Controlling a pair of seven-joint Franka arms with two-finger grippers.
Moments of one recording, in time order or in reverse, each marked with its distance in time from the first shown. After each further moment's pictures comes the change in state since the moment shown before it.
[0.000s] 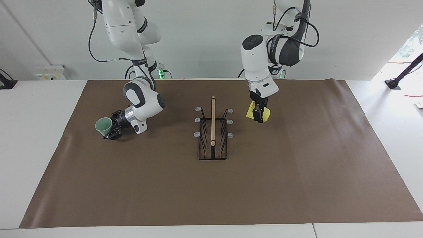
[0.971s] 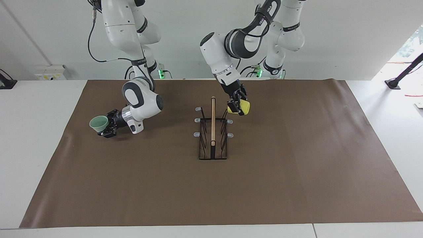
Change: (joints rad) left arm -0.228 0.069 -0.001 0.043 0.234 -0.113 -0.305; right arm -0.005 -0.005 0.001 0.040 -0.008 -0.094 0.006
